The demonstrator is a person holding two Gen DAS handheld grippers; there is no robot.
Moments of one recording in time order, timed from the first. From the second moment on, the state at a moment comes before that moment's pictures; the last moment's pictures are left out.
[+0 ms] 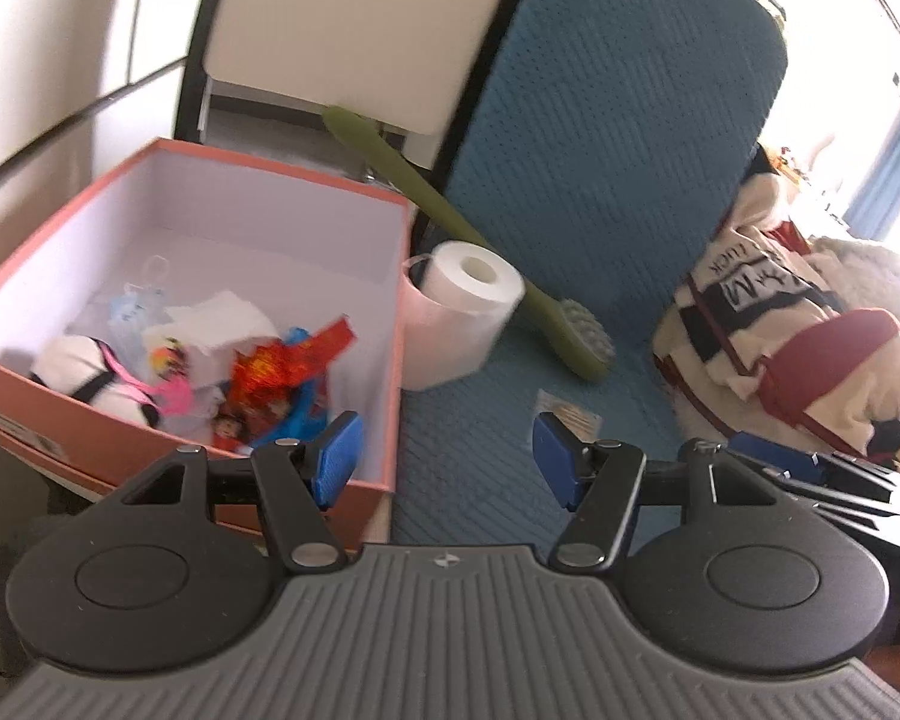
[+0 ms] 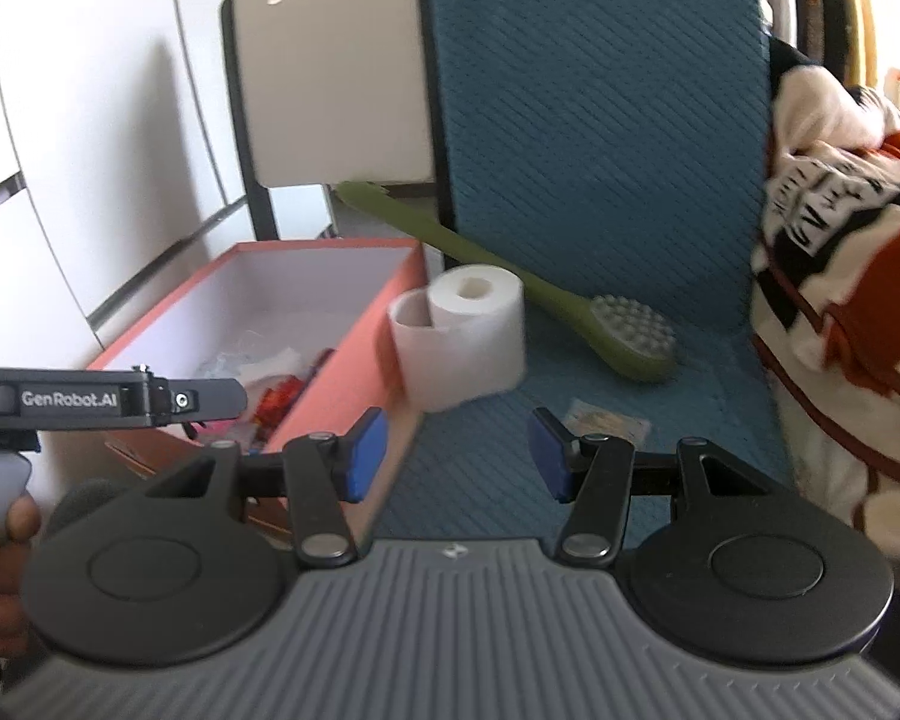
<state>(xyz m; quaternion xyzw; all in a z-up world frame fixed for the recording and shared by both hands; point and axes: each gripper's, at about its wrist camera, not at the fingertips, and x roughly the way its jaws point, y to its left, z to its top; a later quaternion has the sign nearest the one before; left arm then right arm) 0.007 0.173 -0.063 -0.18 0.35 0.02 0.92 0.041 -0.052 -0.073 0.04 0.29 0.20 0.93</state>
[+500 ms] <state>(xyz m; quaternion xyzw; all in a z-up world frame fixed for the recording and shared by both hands) 0.010 0.125 -0.081 -0.17 0.36 -0.01 0.92 0.023 -0.106 -0.101 0.07 0.30 0.17 0.94</state>
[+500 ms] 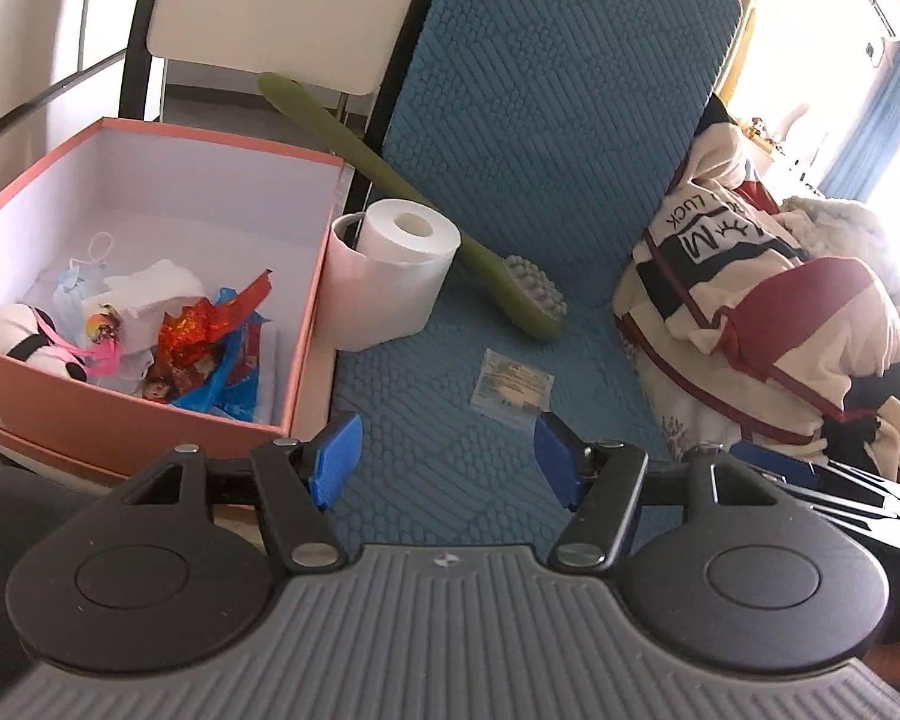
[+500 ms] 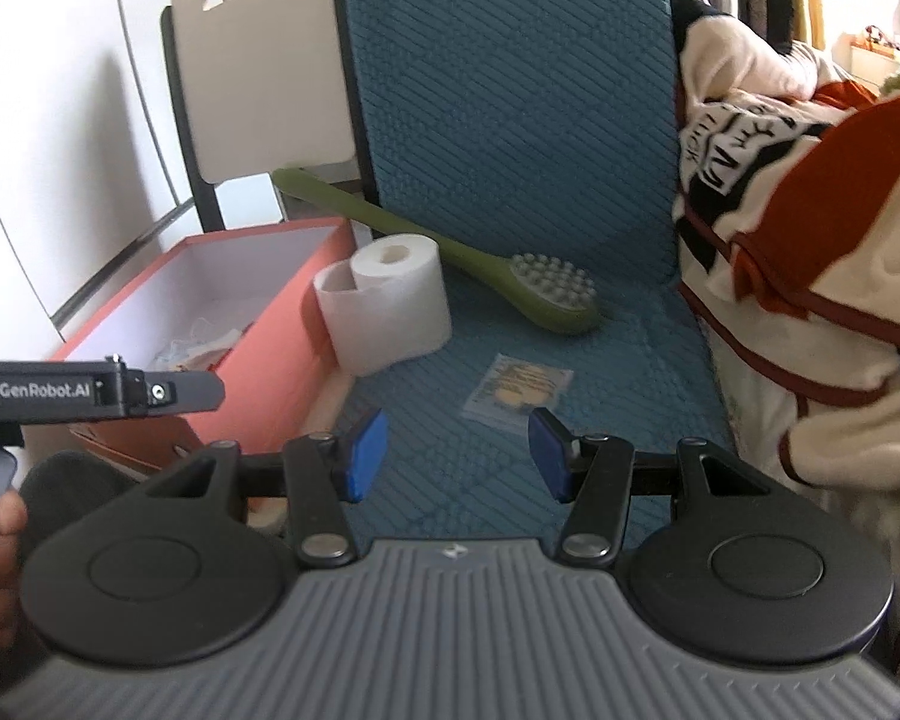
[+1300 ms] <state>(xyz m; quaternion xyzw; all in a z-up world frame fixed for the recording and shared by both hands) 0.054 0.104 -0.134 -0.13 0.39 -0.01 0.91 0.063 -0.124 -0.149 0.07 0.30 0.16 0.94</state>
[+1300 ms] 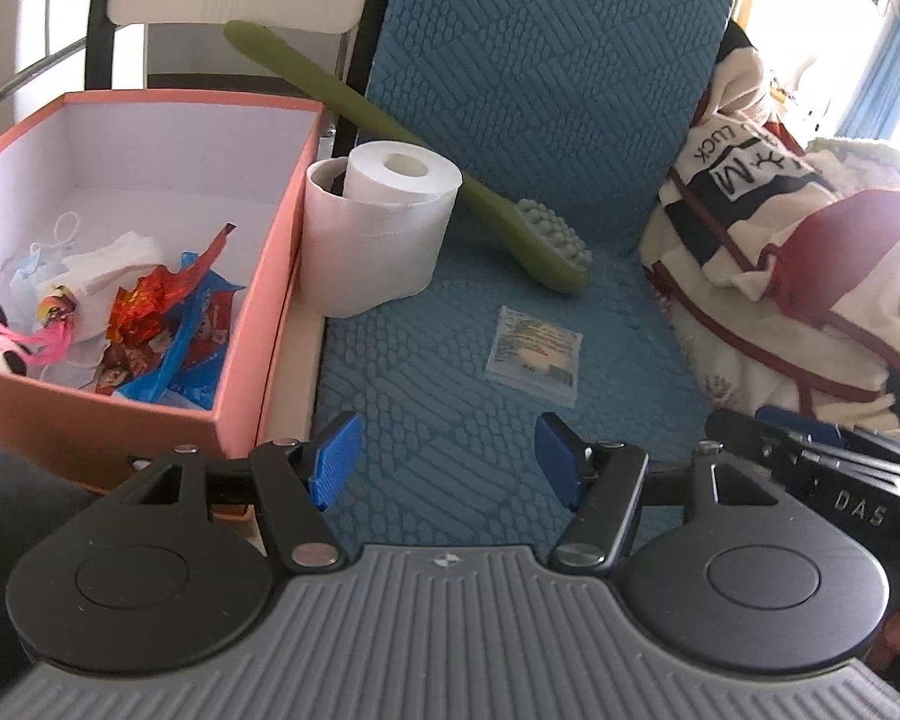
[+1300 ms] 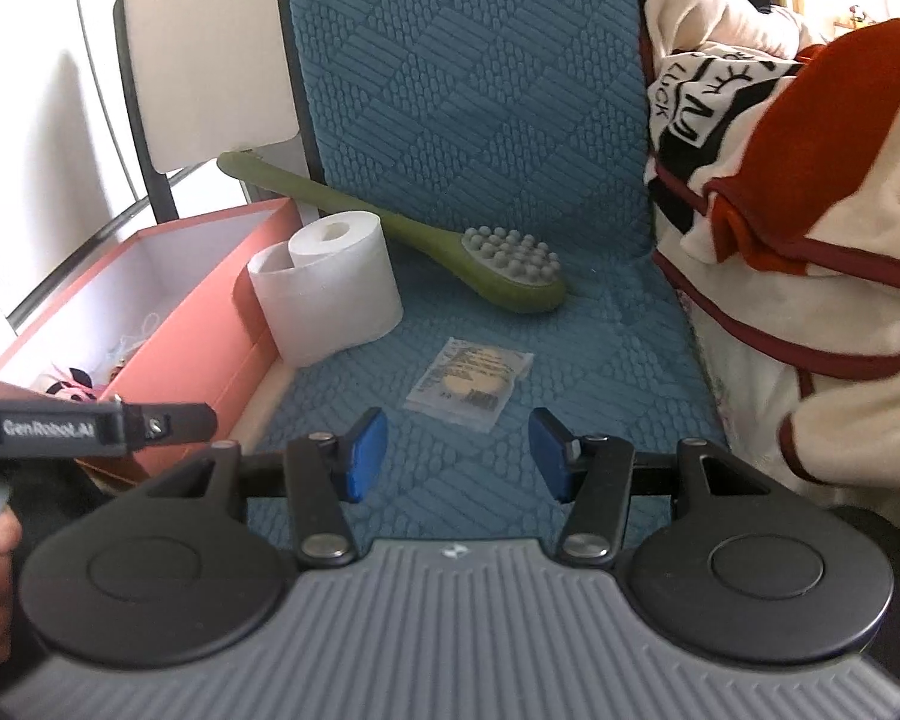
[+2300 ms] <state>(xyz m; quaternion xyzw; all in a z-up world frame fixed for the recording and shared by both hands) 0.136 0.076 -0.176 -0.12 0.40 0.00 0.91 0.211 -0.100 -0.215 0.08 0.38 0.19 0.90</state>
